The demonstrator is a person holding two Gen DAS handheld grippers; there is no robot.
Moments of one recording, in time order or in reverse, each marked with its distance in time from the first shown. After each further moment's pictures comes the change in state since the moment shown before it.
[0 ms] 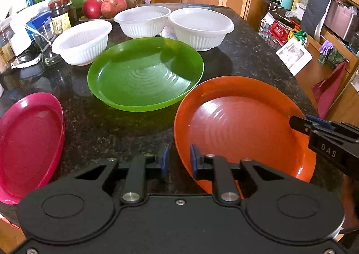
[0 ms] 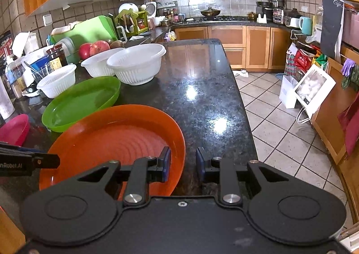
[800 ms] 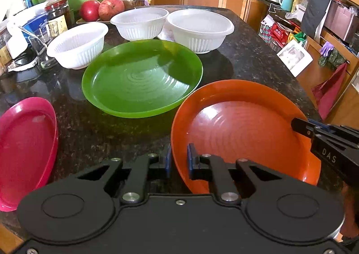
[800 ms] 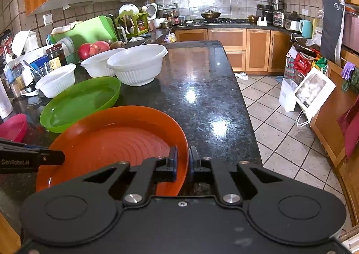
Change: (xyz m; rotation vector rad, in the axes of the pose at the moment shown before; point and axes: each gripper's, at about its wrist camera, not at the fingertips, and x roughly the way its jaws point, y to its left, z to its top) left arm 0.008 -0.003 0.003 0.006 -0.017 -0.002; right arm 0.002 0.003 -0.004 -0.003 -0.015 -0.010
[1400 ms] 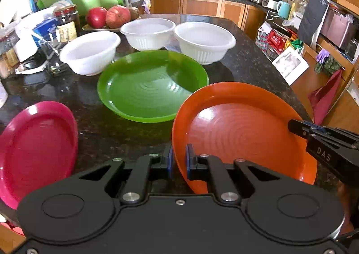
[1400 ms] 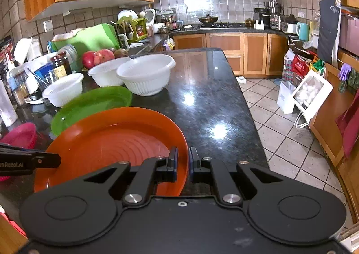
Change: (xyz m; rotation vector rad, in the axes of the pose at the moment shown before) left arm -0.030 0.020 0.002 -0.011 -0.034 -0.017; right arm -0.021 0.026 0.007 0.009 -0.040 -0.001
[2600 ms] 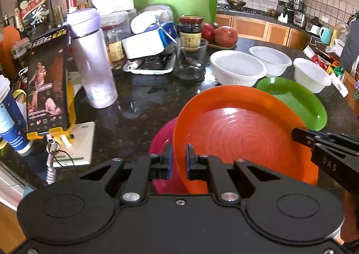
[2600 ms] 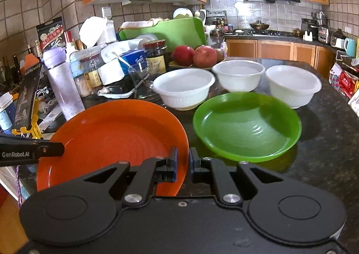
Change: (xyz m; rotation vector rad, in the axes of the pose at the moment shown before) left arm -0.065 0.206 -0.023 -0.084 -0.087 0.166; right arm 0.016 0.226 0.001 -0.091 0.007 0.183
